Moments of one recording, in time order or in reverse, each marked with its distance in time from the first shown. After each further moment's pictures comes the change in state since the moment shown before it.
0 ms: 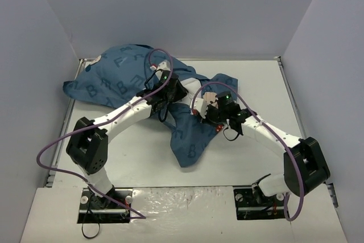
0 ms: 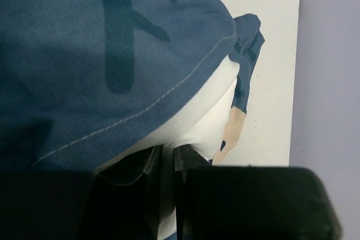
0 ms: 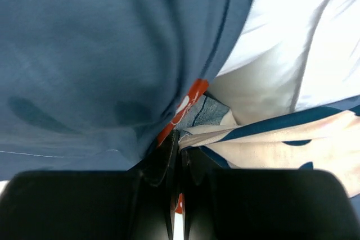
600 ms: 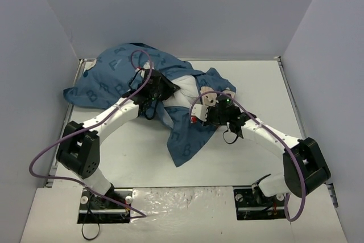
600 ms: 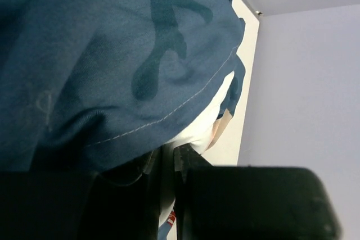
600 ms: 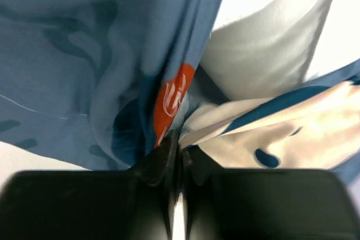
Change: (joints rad) left arm 0.140 -0.072 -0.108 0.090 0.180 -0.159; right arm 0.011 -0.009 -0.069 0.111 0.159 -0.242
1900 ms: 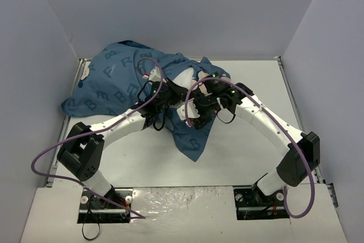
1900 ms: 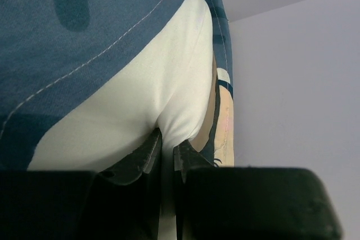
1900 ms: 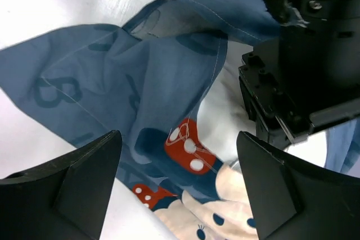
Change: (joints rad) left arm -0.130 -0.027 -0.189 0.349 -0.124 0.018; right arm 0.096 0.105 0.610 -0.718 -0.299 -0.485
